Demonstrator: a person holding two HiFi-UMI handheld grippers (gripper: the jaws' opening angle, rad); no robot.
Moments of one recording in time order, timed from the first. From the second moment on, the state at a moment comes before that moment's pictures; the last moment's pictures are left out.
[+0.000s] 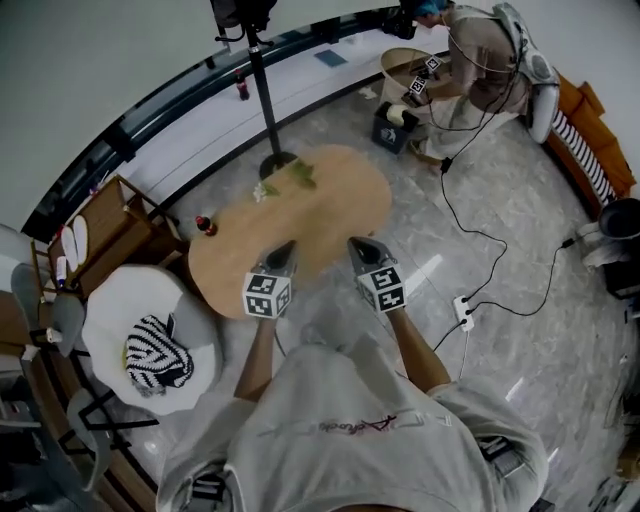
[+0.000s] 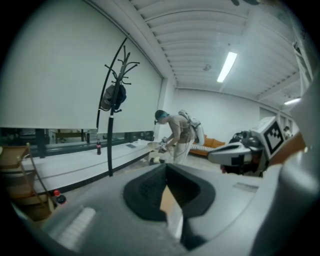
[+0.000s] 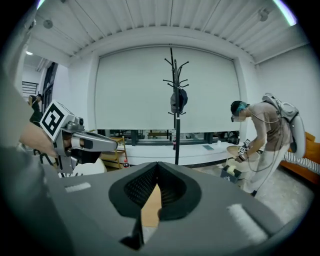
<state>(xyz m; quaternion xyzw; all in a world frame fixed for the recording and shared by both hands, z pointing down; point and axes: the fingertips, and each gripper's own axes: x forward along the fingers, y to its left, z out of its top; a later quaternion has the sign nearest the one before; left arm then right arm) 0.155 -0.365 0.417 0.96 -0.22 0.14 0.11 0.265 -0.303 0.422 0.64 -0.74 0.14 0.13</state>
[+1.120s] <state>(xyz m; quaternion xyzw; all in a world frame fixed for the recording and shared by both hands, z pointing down) 0.022 -0.344 0.412 0.83 -0.53 0.11 0.16 0.161 -0.355 0.426 0.37 -0.91 0.10 0.14</state>
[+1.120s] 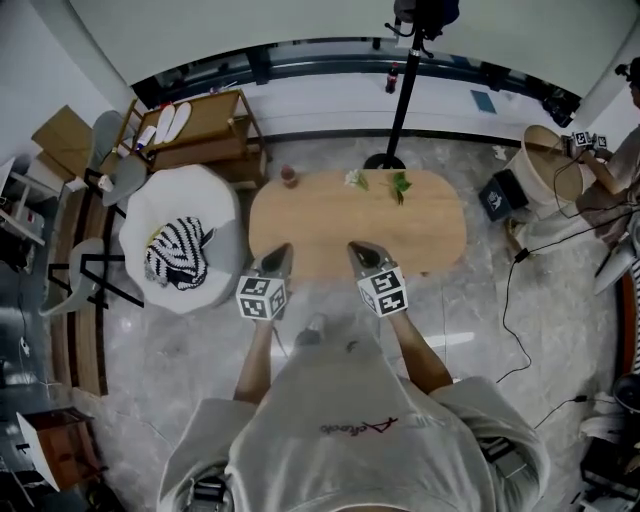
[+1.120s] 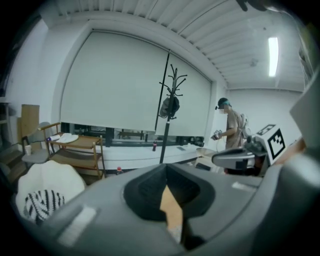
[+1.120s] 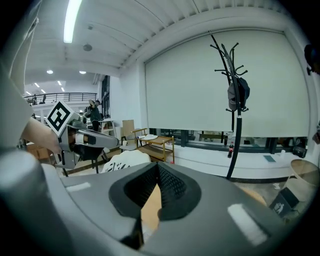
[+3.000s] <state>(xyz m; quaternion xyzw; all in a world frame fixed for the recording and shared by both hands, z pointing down) -0.080 -0.207 0.589 0.81 -0.48 0.15 0.30 0.067 -0.219 0.579 0.36 -0.87 0.20 0.26</state>
